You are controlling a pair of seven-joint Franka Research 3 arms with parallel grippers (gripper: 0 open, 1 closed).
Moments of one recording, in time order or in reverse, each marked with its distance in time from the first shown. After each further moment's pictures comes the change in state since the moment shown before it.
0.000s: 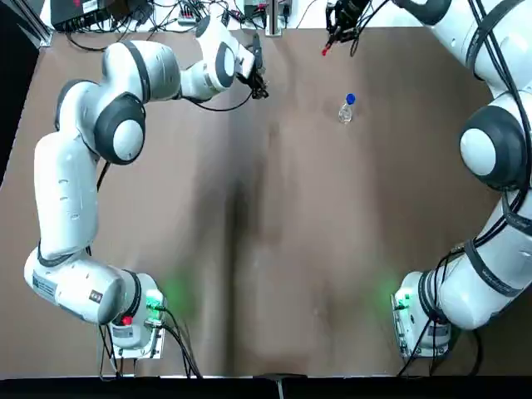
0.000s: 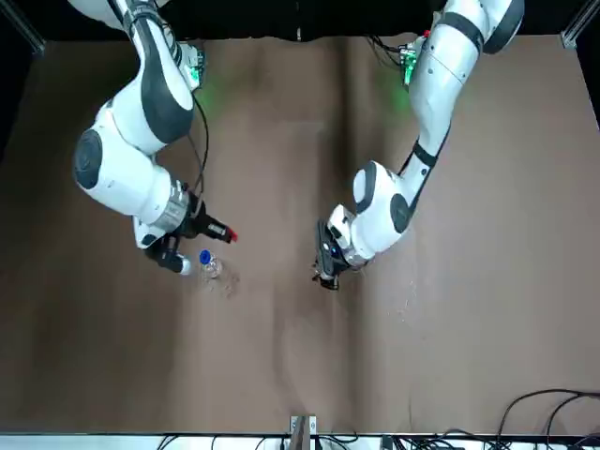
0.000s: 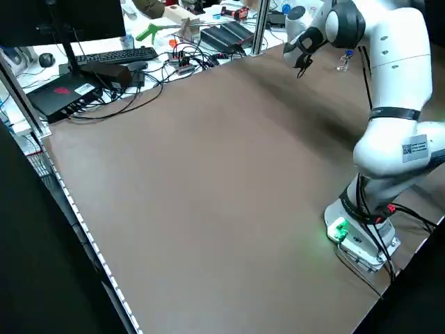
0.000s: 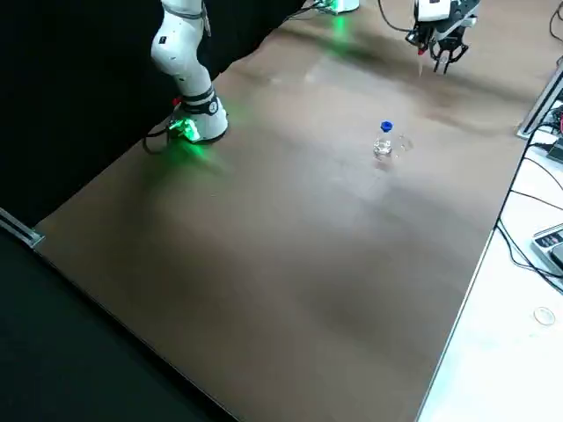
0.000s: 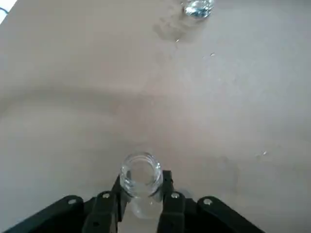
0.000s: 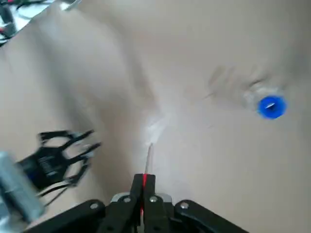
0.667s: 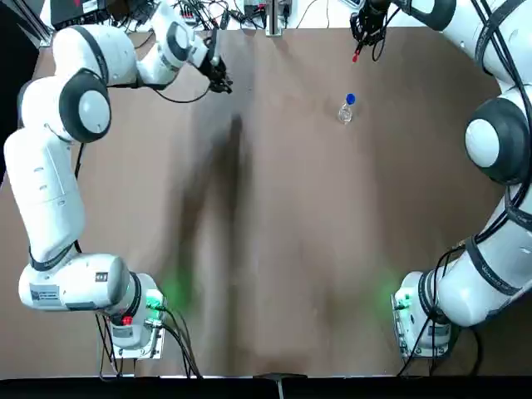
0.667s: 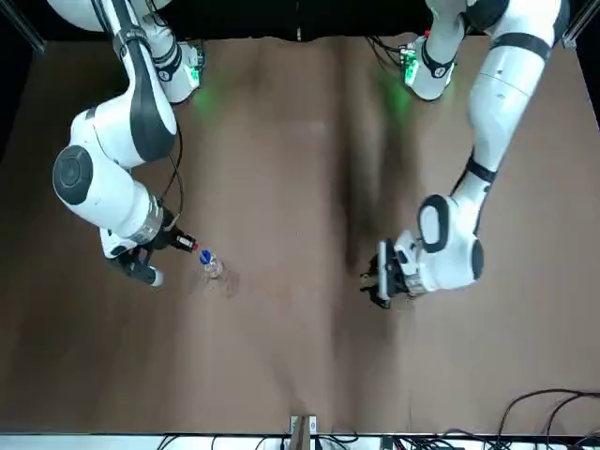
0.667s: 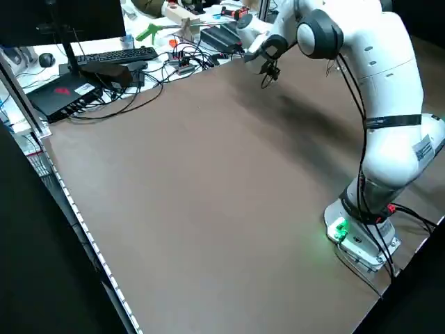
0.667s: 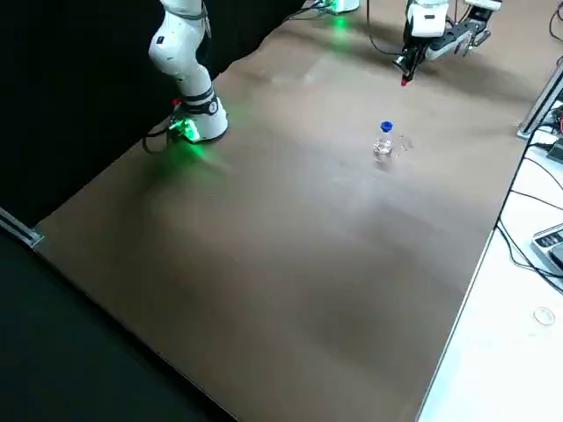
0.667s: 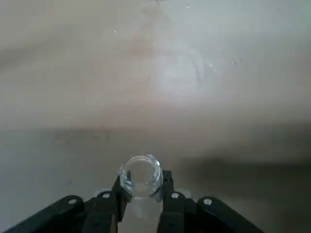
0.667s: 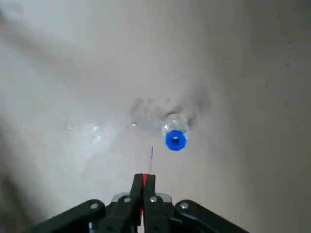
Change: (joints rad) left arm 0.373 0.000 -0.111 -0.017 0.000 -0.298 0.380; right arm -0.073 0.001 -0.001 -0.014 -0.243 -0.085 0.000
